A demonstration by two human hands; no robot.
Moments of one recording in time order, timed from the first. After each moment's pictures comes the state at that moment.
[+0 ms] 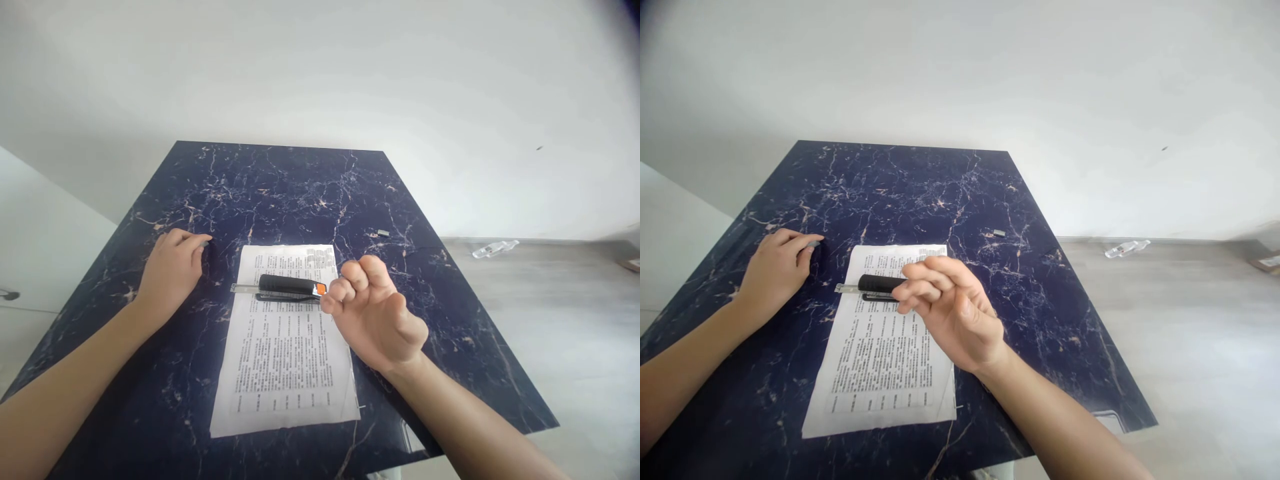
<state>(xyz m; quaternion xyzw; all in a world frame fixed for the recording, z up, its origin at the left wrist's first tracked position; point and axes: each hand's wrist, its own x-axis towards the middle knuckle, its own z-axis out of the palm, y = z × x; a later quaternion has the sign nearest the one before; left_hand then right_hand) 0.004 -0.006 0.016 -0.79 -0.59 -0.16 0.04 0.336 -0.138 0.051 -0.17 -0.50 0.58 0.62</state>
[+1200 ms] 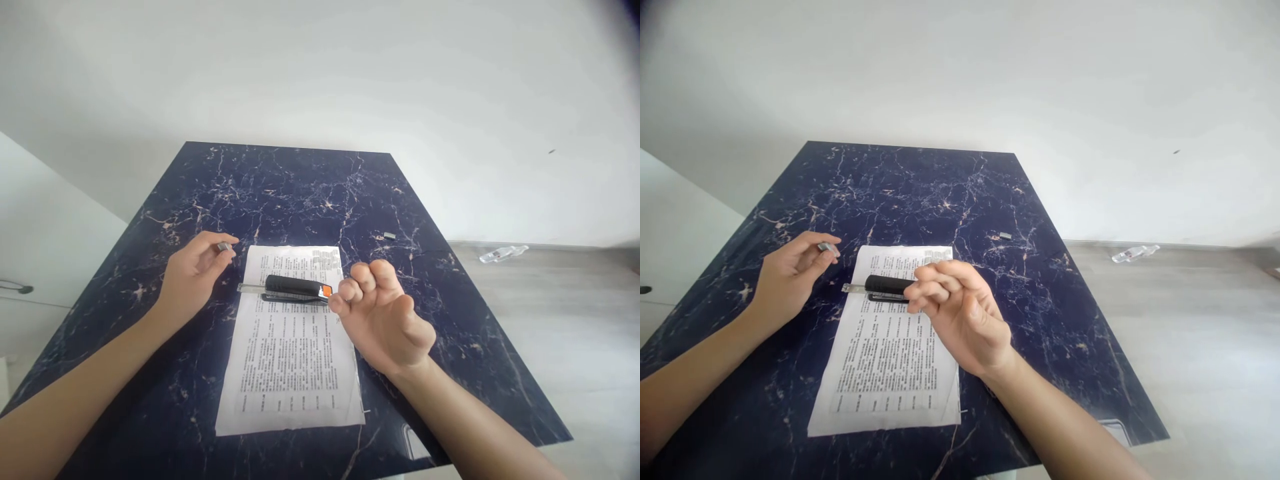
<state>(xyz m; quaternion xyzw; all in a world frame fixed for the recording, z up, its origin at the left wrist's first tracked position) 0.042 -0.036 0.029 -0.66 -0.47 -0.47 -0.35 0.334 -0.138 0.055 -0.18 -0.43 0.62 0.63</state>
